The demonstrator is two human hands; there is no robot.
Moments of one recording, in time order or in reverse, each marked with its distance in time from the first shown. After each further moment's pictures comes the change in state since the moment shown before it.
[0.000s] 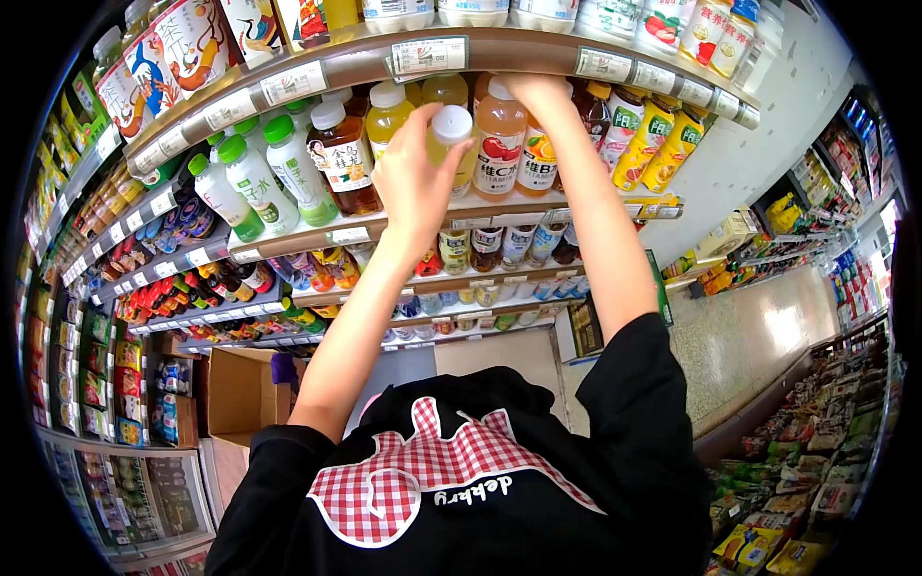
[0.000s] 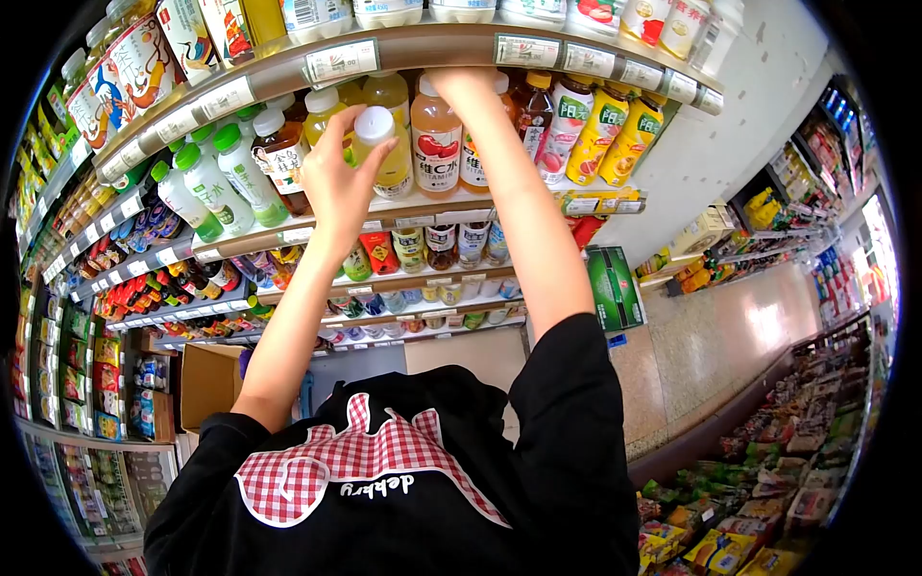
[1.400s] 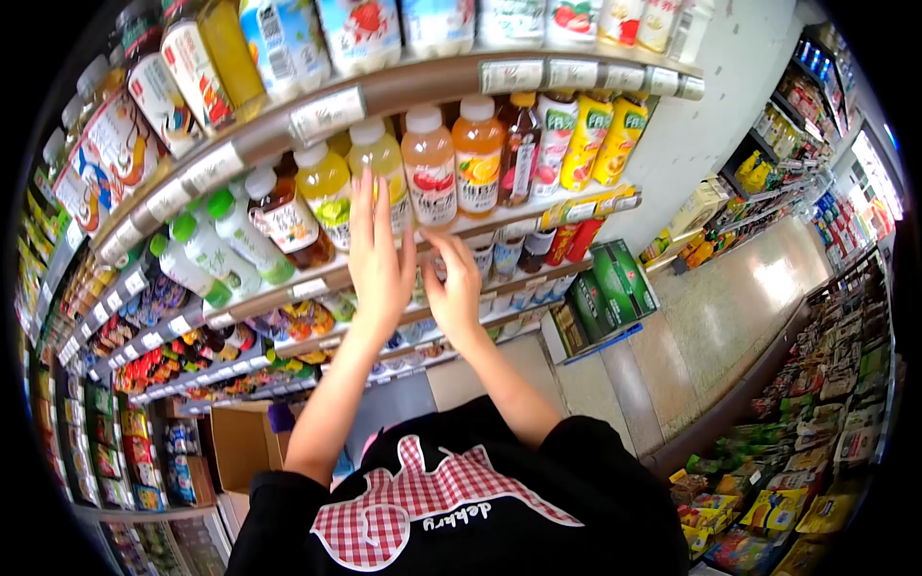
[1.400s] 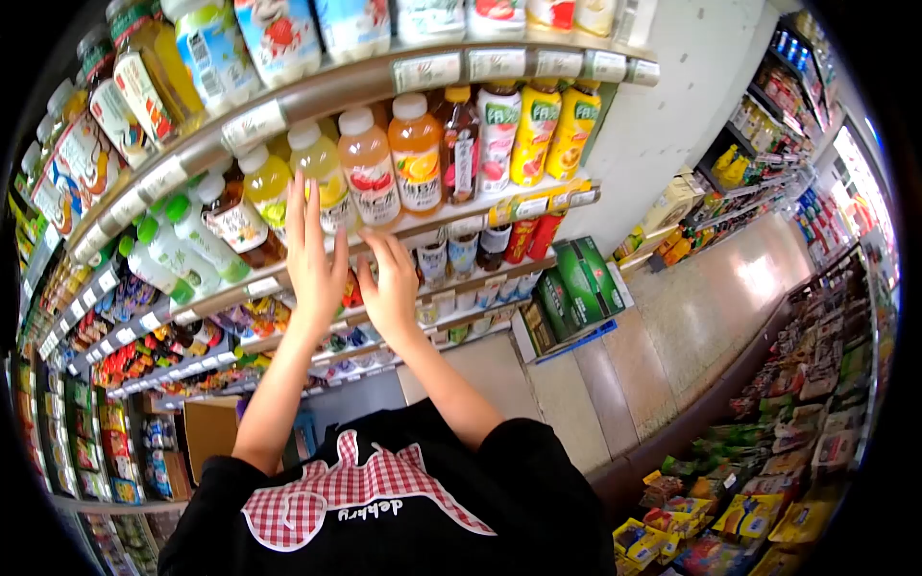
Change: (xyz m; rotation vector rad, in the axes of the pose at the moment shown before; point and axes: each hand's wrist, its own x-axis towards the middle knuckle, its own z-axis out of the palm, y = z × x) left_hand -0.050 -0.005 0.010 0.015 -0.220 0.214; right_hand -0.230 -0.082 -0.014 0.521 0.048 0.464
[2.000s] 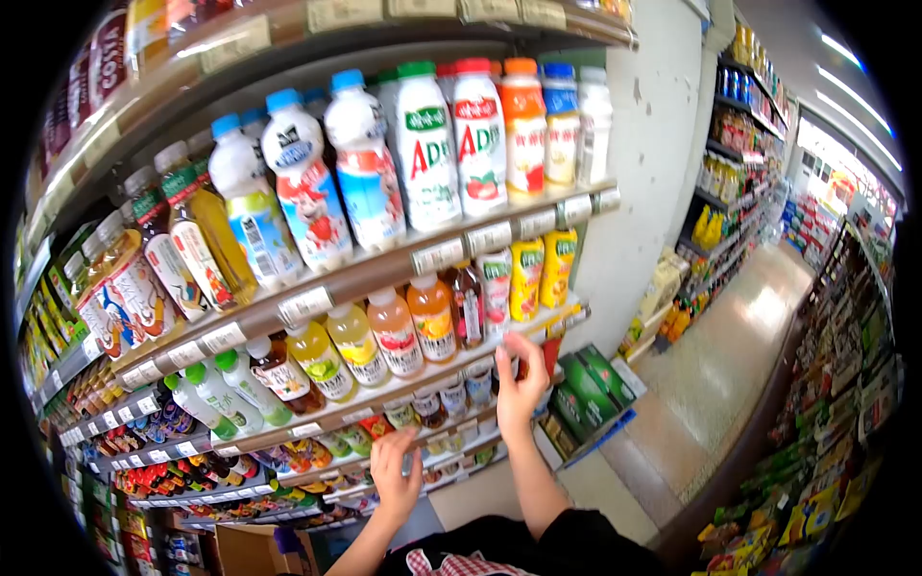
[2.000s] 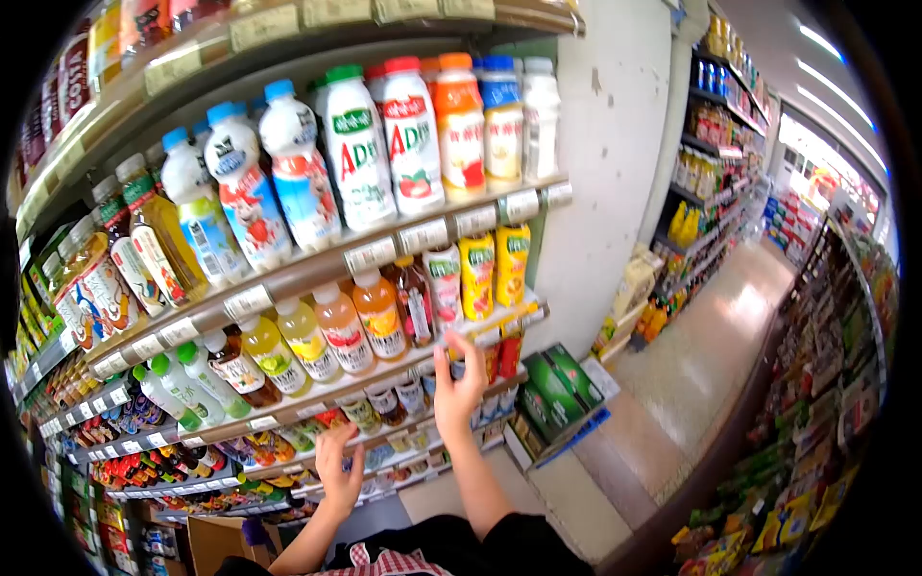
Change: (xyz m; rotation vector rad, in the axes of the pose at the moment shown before) left_hand -0.088 0.046 -0.018 -0.252 -0.075 -0.061; right_hand 0.057 0.005 -0.114 0.035 0.529 -0.022
